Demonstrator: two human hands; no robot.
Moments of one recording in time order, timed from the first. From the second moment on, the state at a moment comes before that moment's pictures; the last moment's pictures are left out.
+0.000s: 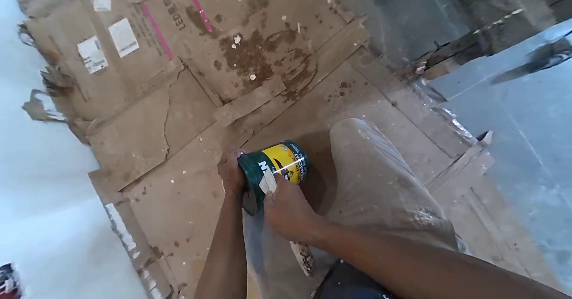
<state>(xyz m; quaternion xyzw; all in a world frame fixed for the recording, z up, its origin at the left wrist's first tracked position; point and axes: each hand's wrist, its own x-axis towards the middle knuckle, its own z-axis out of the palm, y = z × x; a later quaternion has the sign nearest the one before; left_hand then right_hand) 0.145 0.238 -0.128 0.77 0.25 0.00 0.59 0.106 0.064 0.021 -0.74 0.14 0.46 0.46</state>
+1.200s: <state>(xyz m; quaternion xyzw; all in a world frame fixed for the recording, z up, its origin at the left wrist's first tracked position) 0.145 0.250 -0.135 0.74 0.22 0.01 0.63 0.130 0.040 -0.030 -0.68 0.02 0.46 0.57</state>
